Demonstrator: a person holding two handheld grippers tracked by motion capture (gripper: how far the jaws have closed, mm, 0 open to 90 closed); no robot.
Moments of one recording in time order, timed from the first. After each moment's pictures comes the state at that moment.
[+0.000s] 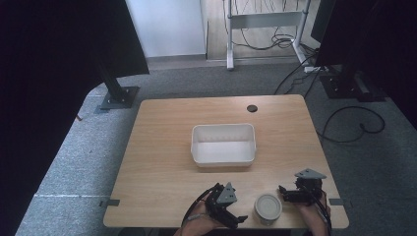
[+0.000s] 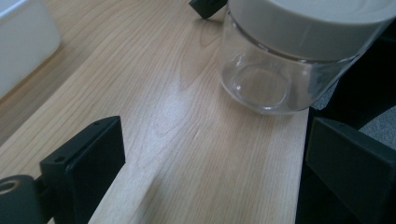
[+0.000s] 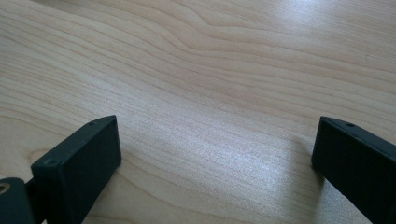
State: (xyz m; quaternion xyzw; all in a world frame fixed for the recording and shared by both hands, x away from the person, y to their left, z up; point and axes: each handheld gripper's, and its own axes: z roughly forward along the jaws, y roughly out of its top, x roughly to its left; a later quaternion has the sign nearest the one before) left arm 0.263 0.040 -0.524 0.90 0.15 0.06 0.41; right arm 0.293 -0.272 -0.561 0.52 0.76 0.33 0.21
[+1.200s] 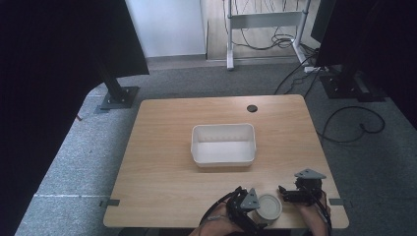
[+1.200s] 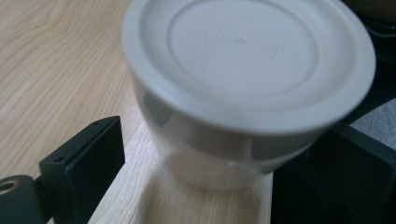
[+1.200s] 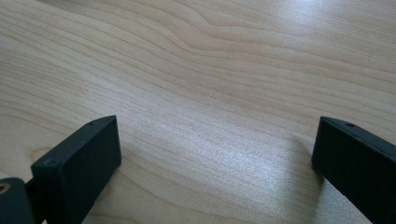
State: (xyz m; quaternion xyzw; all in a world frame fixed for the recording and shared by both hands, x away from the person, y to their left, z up) left arm 0.255 -0.019 -0.529 0.91 0.10 0.03 0.40; right arm 0.293 -0.272 -0.561 0.51 0.76 0.33 0.21
